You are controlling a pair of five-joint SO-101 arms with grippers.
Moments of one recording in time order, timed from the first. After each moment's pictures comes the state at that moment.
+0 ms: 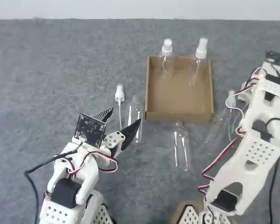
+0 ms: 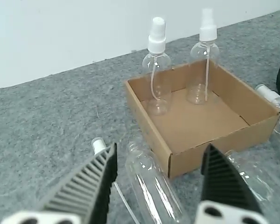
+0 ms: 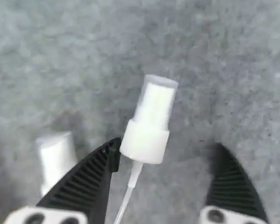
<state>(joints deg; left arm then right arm) 14.3 -95.4 80.0 52.0 0.0 22.5 40.4 -19.3 58.3 3.3</state>
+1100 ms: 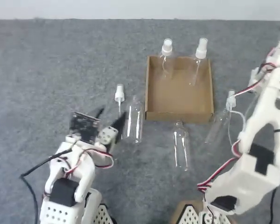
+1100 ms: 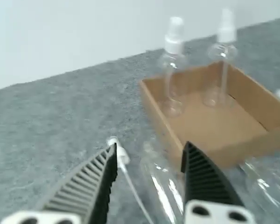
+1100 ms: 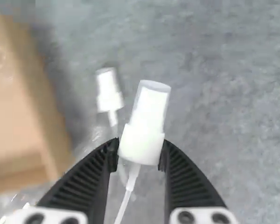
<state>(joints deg) 9.4 -95.4 80.0 50.8 0.0 19.7 12.3 -23.5 89.8 5.6</state>
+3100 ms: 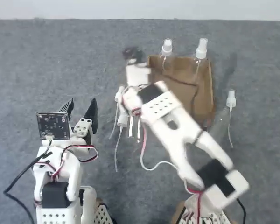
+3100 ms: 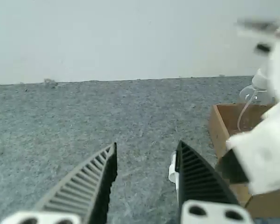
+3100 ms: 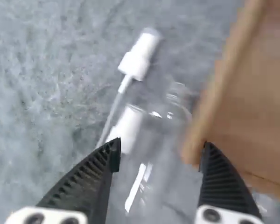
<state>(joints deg) -6.7 -95.4 75.6 52.0 3.1 -37.0 1.7 5.3 64.5 -18.7</state>
